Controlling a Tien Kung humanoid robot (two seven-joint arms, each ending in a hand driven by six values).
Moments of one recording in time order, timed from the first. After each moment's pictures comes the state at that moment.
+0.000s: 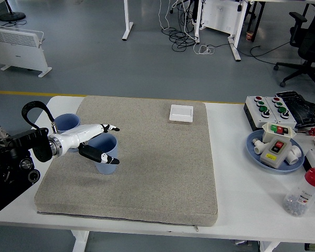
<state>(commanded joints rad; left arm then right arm) -0.78 0.55 -0.75 -1.18 1.64 -0.28 0.09 0.18 -0.13 1.05 0.18 -0.68 -0.05 -0.23</state>
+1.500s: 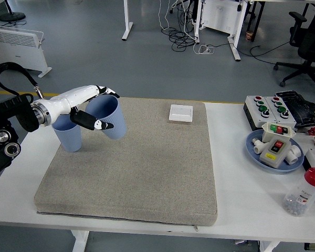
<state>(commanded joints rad) -0.83 0.61 -1.03 -1.36 1.58 -0.37 0.17 0.19 -0.13 1.06 0.18 -0.67 -0.05 -0.23</state>
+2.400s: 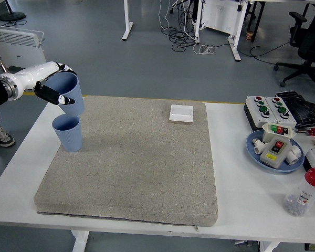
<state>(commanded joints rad) -0.96 0.66 -0.91 -1.06 1.63 -0.37 0.15 0.19 -0.13 1.05 0.18 -0.67 -0.05 -0.23</state>
